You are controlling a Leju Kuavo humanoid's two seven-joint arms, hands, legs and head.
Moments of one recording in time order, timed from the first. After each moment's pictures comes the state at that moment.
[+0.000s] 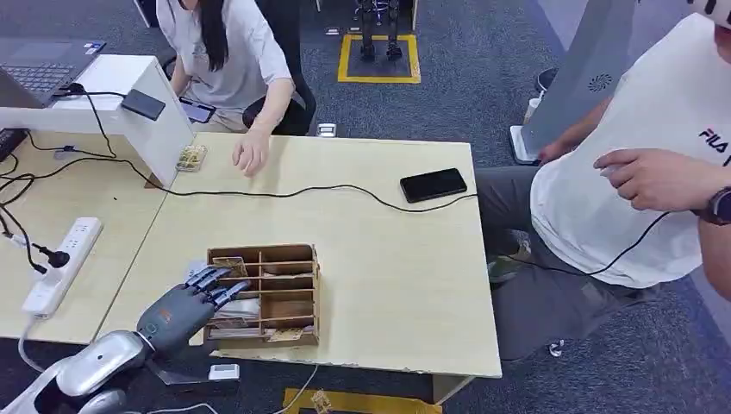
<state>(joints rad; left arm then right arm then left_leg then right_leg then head) 0.08 0.66 -0.39 -1.82 -0.96 -0.07 -0.13 -0.07 0.06 -1.20 -0.26 1.56 -0.05 -0.13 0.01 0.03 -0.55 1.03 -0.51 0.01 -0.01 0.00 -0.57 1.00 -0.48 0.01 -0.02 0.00</state>
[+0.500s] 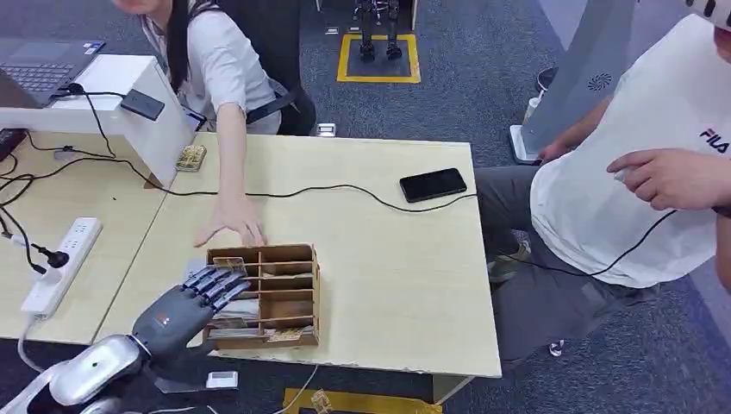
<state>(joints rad) 0.12 0.69 -0.39 -1.88 -1.01 -0.05 -0.11 -0.07 0.06 -1.20 -0.26 1.55 -0.05 -0.13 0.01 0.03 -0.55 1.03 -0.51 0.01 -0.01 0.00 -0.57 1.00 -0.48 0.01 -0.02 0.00</state>
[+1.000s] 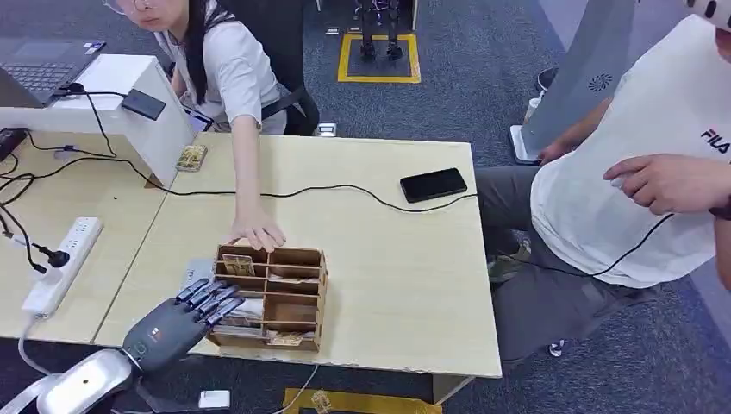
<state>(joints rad) 0.18 0.74 -0.39 -1.93 -1.10 -0.06 -0.05 -0.07 0.06 -1.22 -0.26 1.54 -0.05 -0.13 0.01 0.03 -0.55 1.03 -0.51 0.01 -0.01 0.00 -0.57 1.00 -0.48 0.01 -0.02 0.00</state>
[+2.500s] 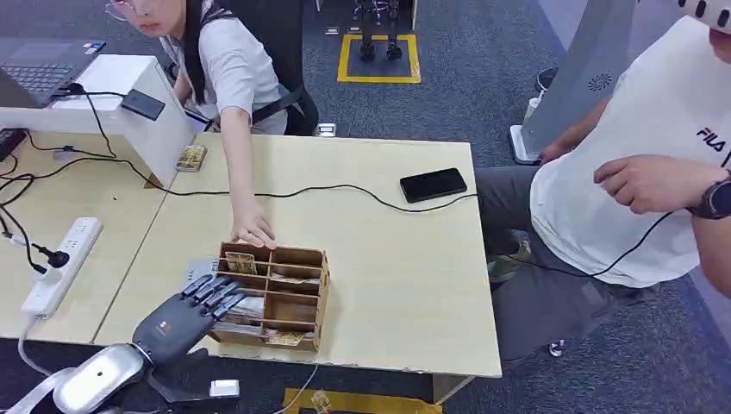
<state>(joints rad) 0.14 0.68 -0.40 -1.88 -1.11 -0.09 -0.04 -0.07 0.07 -1.22 -0.26 1.56 -0.05 -0.13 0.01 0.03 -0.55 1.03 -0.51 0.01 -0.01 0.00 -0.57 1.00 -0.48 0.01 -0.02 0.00</state>
